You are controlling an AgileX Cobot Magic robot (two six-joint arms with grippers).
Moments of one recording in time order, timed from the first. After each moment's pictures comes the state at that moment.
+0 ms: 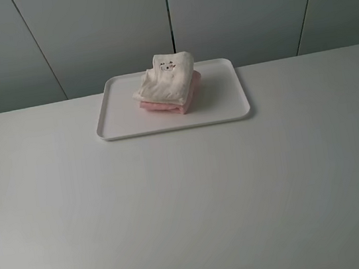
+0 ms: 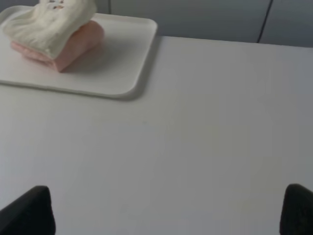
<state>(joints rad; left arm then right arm) -0.27 0.00 -0.52 0.17 1.09 -0.25 -0.03 0.00 -0.51 0.14 1.10 -0.15</state>
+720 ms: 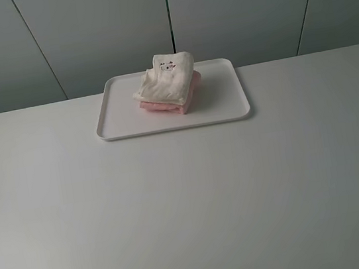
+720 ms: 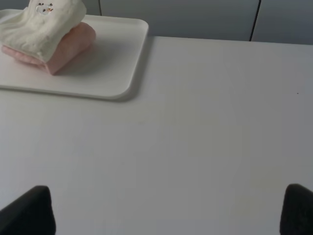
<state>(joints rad) -0.01 0.00 -0.52 0.16 1.09 -0.25 -0.03 0.00 -0.51 0.15 1.10 -0.15</state>
